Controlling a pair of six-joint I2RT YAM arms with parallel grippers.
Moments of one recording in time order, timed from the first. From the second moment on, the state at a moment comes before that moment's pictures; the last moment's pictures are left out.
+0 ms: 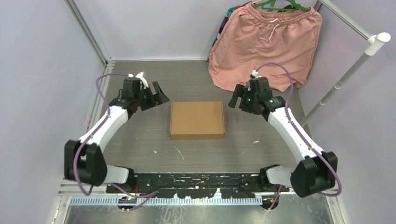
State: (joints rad) left arm -0.20 1.41 0.97 -0.28 0.27 -0.54; right arm 0.26 1.28 1.04 -0.59 -0.05 0.50
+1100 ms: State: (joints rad) left arm -0.20 0.70 0.41 -0.17 -0.28 -0.32; right arm 0.26 0.86 0.47 -0.12 0.47 0.32
